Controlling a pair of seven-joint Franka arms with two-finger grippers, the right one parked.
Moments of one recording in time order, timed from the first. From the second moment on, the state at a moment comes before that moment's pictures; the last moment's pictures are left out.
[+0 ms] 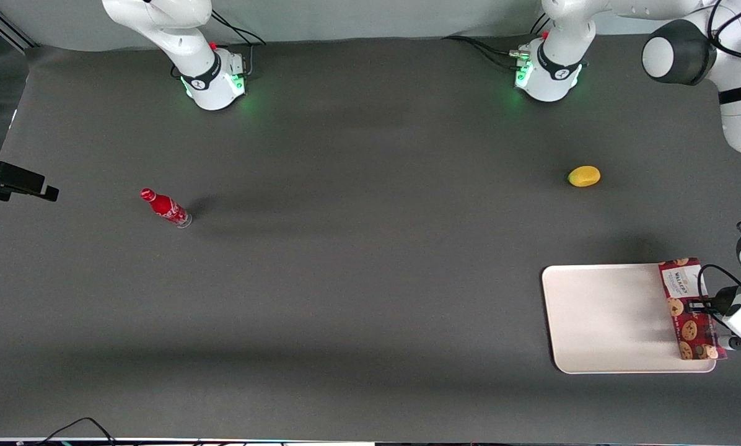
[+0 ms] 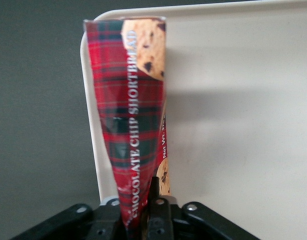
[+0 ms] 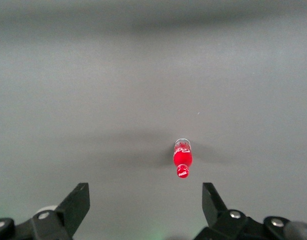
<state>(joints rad) 0.27 0.91 0.06 -1.21 -0.04 2.08 0.37</state>
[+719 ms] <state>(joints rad) 0.22 0.77 0.06 -1.14 -0.04 1.84 0.37</state>
